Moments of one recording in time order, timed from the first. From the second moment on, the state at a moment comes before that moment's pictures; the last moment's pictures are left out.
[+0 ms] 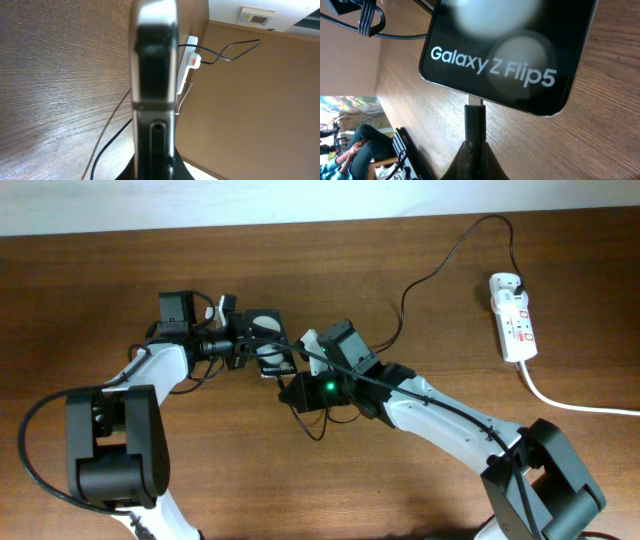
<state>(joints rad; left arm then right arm) 0.02 1.94 1.13 -0.16 1.10 -0.77 0.65 1.71 1.04 -0.17 -0.58 0.60</state>
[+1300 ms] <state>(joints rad) 0.02 1.94 1.13 -0.16 1.05 -0.77 0.65 1.71 1.04 -0.17 -0.57 0.60</state>
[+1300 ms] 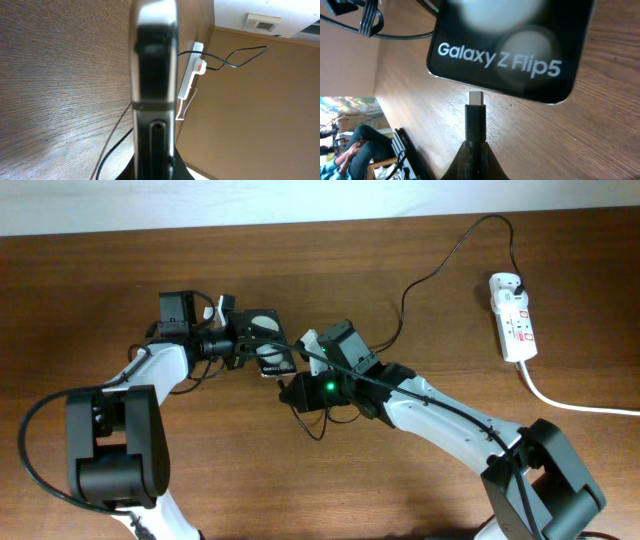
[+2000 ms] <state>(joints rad) 0.02 1.94 1.13 -0.08 1.10 -0.72 0.66 1.71 1.04 -0.12 -0.48 0.68</state>
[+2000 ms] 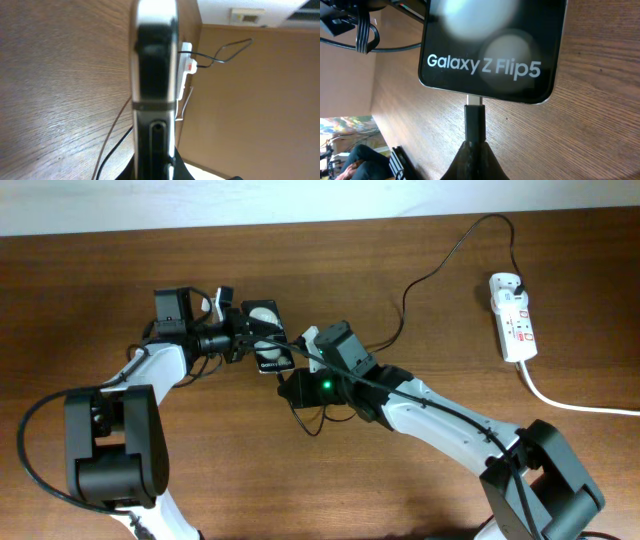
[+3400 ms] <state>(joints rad) -0.01 1.94 1.15 -0.06 1.13 -0.63 0.68 1.71 1.02 -0.05 -0.26 0.67</state>
